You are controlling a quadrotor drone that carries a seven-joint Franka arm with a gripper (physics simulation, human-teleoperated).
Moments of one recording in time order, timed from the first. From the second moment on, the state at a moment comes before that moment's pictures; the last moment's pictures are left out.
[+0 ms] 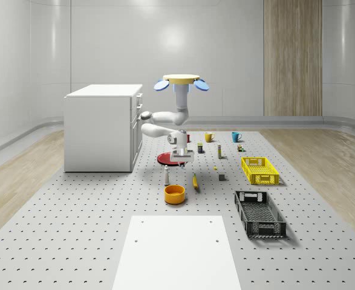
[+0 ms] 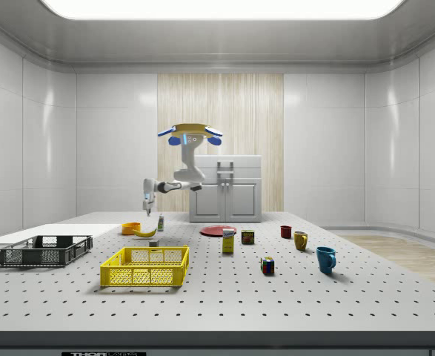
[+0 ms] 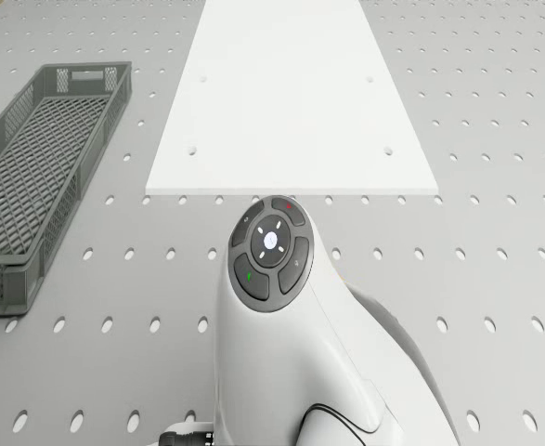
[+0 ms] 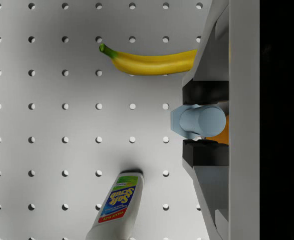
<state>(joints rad) -1.25 -1.49 1.22 -2.77 -1.93 1.63 1.69</state>
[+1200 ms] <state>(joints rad) -1.25 -1.50 1.22 -2.77 -1.93 1.63 1.69</state>
